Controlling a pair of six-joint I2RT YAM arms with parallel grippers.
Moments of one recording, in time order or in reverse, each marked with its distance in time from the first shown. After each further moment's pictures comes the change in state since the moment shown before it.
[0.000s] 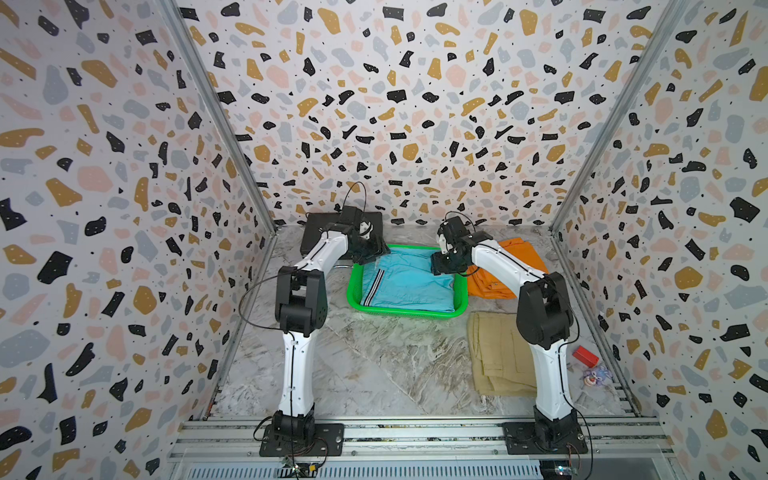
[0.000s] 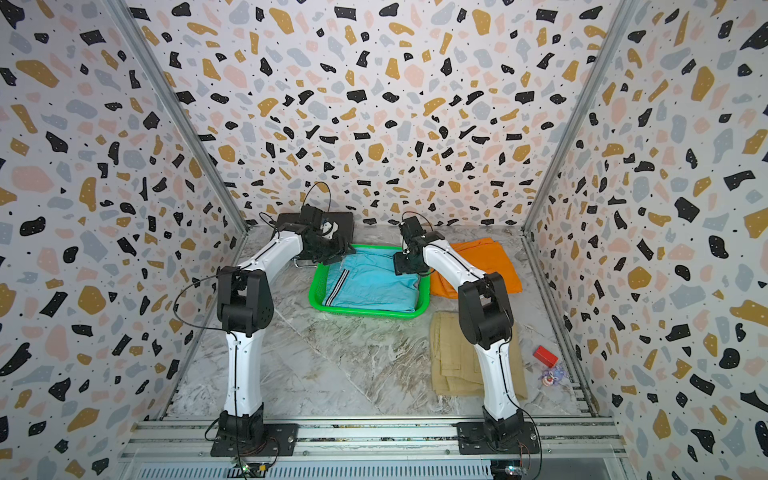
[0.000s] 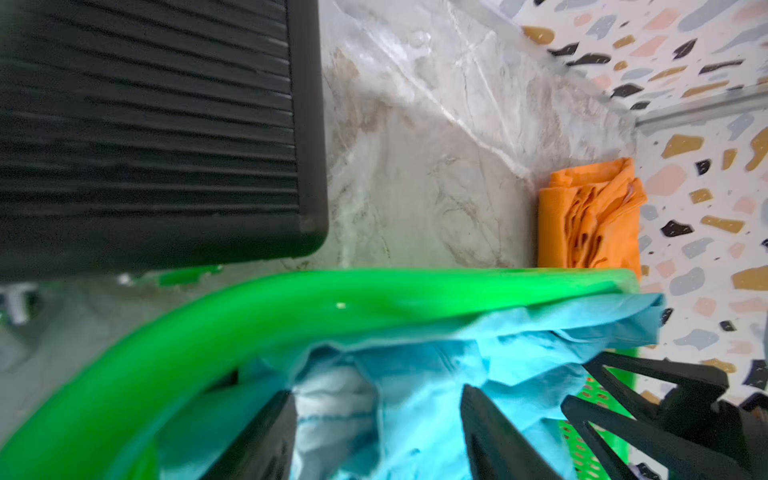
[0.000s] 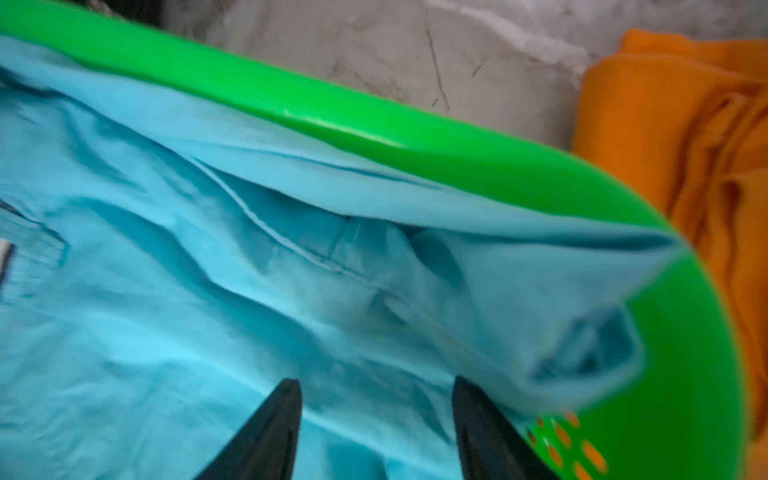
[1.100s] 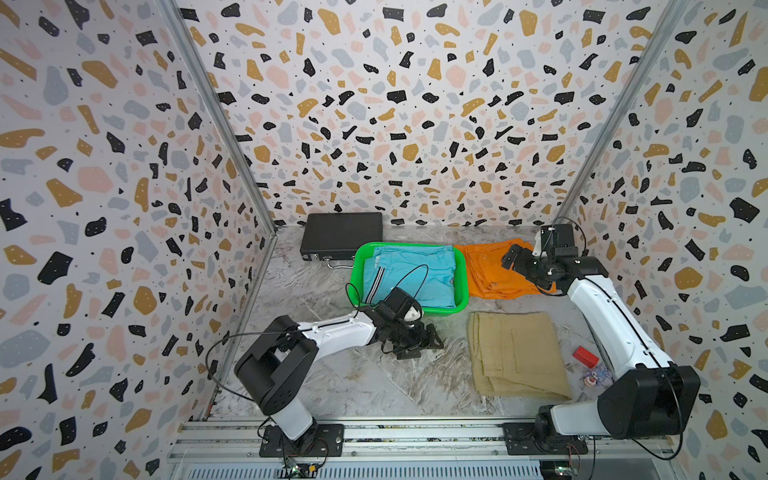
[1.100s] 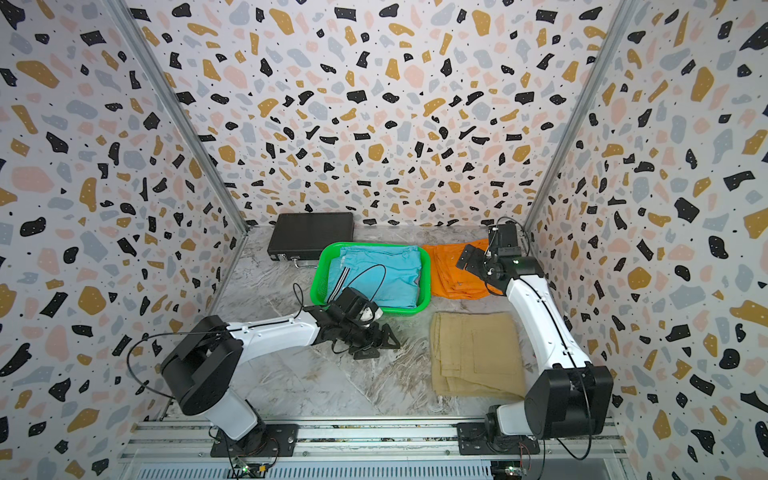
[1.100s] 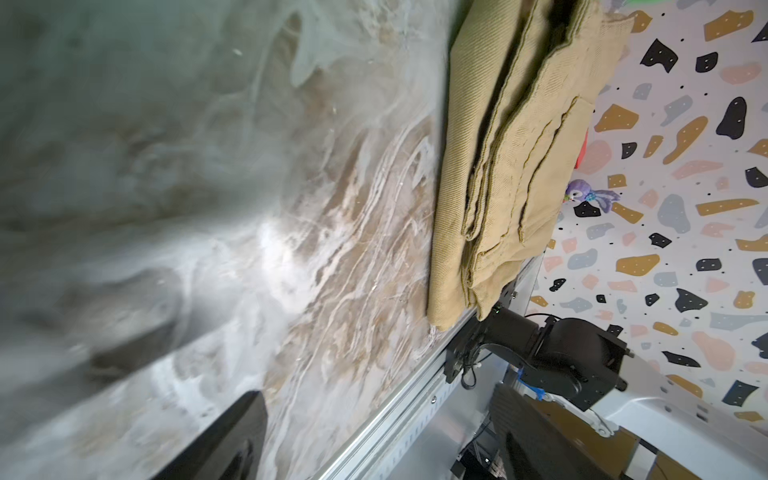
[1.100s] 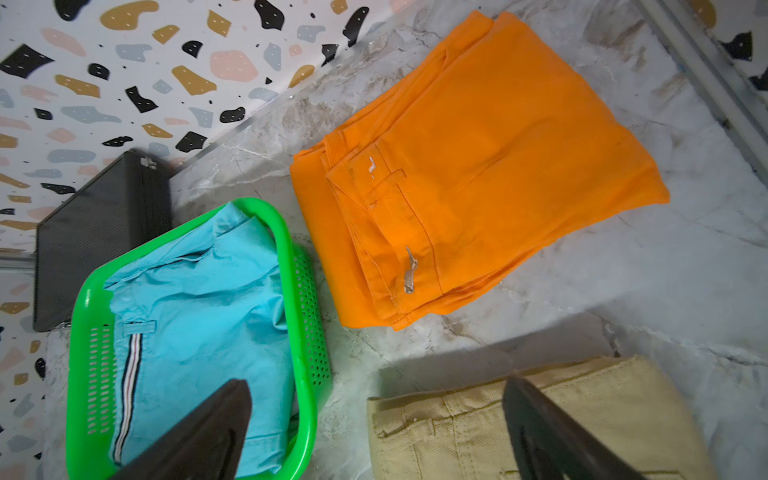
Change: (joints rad) left arm -0.563 -0.568 -1.030 0.471 0.165 -0.447; right arm -0.370 -0.719 -0.516 0.034 -0.006 0.278
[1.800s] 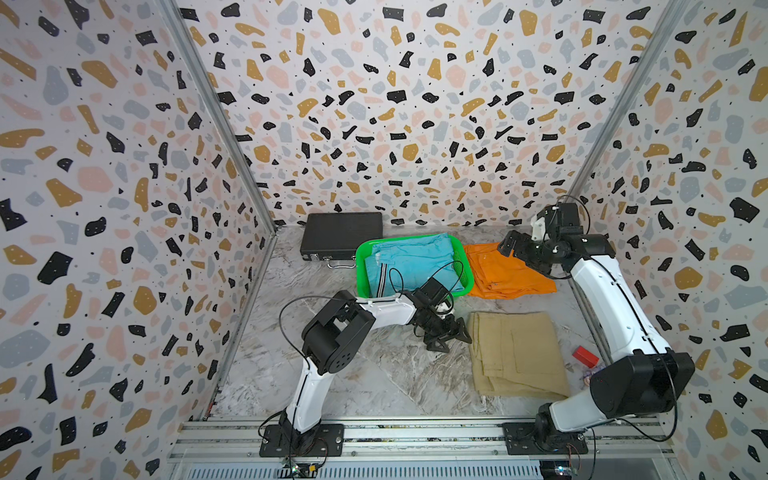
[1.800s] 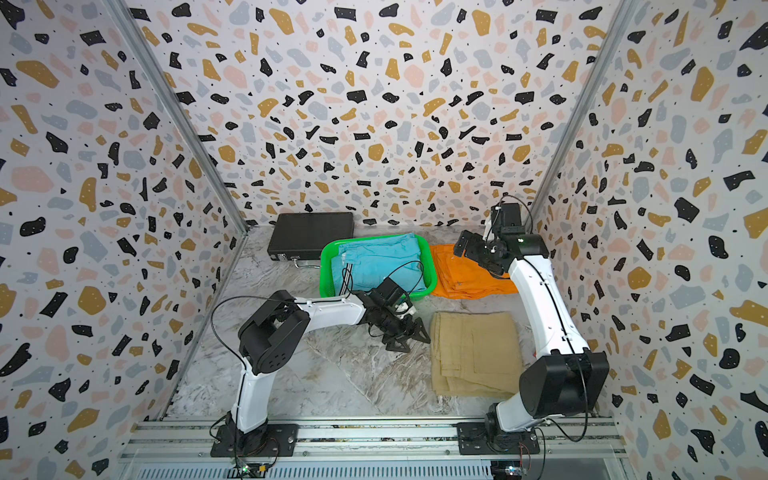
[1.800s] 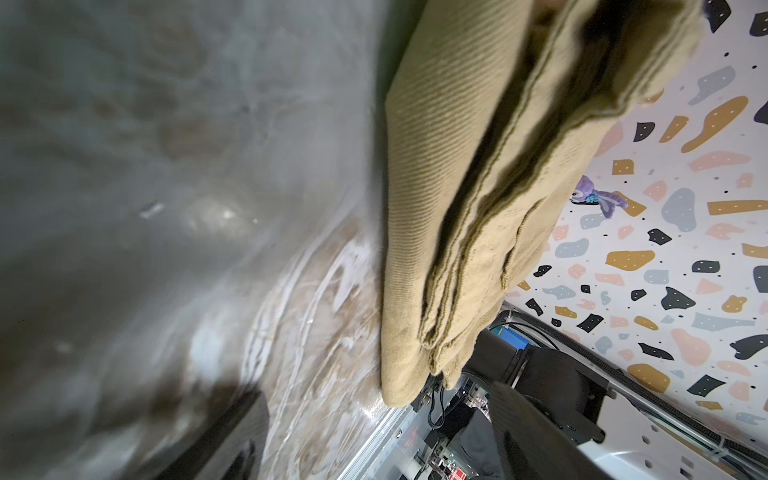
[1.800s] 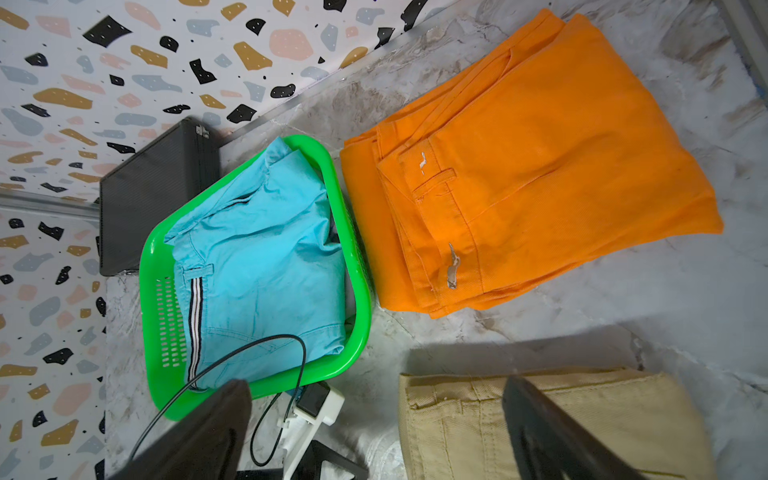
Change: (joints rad) left arm -0.066 0.417 0.419 -0.085 0.115 0.029; right arm -0.005 0.098 0.221 -0.177 -0.119 -0.084
